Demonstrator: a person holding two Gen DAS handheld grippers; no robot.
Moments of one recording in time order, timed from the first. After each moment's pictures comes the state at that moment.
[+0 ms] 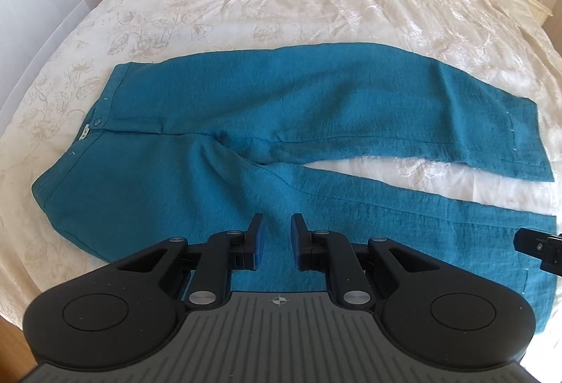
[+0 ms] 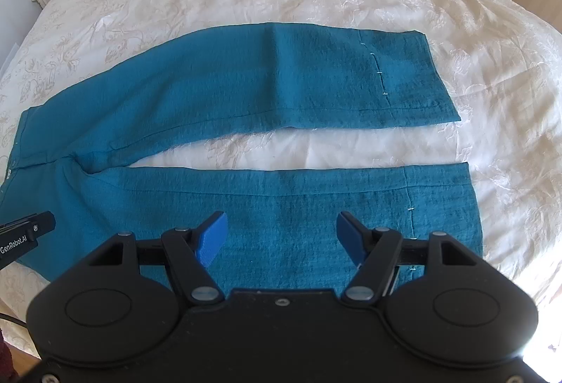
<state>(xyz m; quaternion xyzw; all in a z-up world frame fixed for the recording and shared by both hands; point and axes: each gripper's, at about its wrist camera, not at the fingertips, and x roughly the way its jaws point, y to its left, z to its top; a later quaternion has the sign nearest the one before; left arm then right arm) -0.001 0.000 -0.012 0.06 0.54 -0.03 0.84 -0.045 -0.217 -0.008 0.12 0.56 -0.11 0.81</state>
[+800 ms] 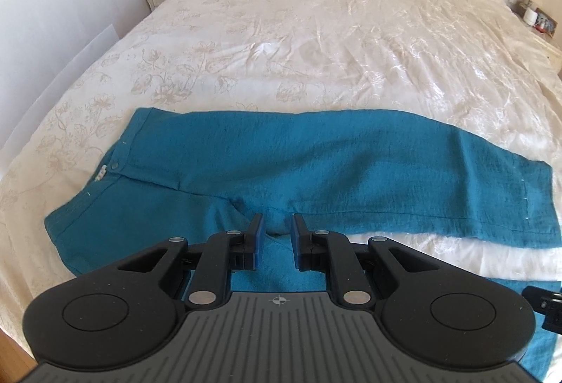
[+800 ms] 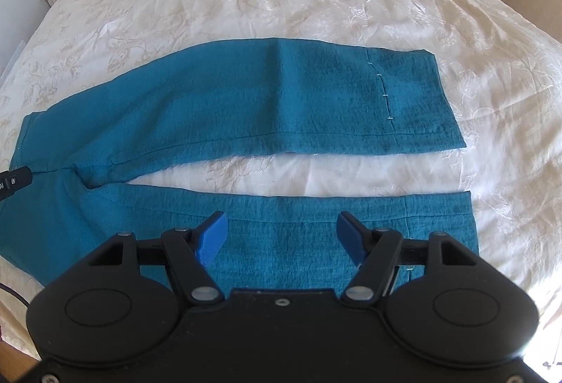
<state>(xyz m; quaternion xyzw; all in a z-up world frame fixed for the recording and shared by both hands) 0.035 0.003 0.007 0.02 0.49 0.01 0.87 -0.023 -0.230 -0.006 0.11 0.56 -0.09 0.82</state>
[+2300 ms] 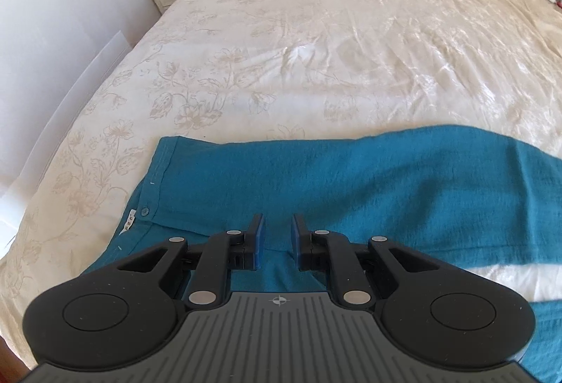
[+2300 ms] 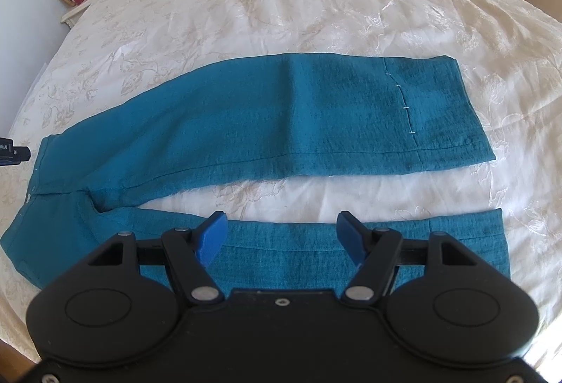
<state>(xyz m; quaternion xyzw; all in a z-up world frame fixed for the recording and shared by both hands) 0.114 0.039 0.005 0.08 0.50 0.04 0.86 -0.017 -0.253 -0.027 0.15 0.52 -0.06 0.84</state>
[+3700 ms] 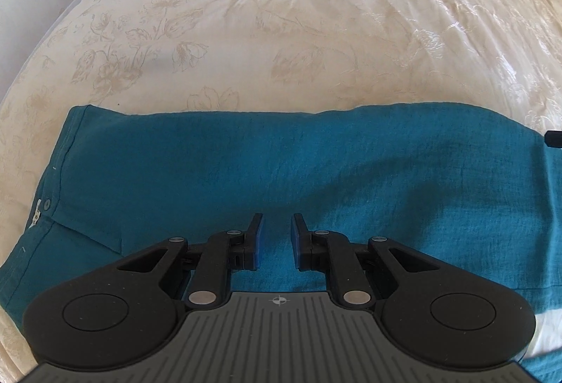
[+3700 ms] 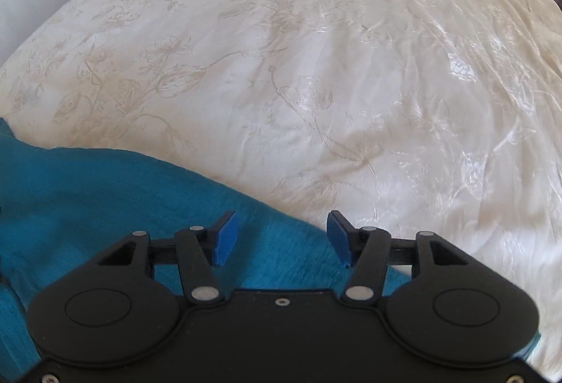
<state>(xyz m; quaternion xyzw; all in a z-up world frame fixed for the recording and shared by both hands) 0.187 0.001 -0.099 0.05 0.57 0.02 0.82 0.242 -0.314 -0.136 -0.02 0.52 0.09 0.85</state>
